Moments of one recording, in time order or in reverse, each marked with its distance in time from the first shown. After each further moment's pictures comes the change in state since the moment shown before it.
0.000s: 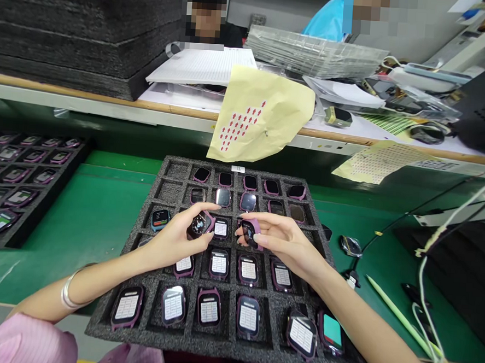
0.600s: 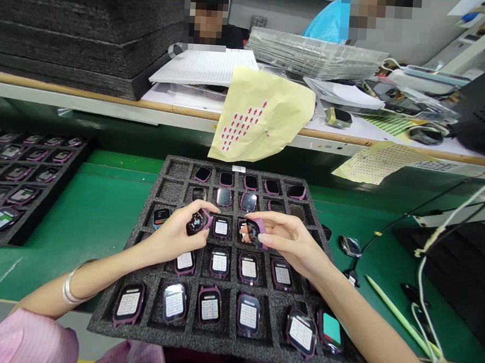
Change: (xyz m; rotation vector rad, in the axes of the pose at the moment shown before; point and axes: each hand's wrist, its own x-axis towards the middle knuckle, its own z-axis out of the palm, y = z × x) left_hand 0.000 0.002 -0.005 0.002 0.010 0.017; right_hand -0.006 -0.006 0.000 -0.047 0.032 -0.033
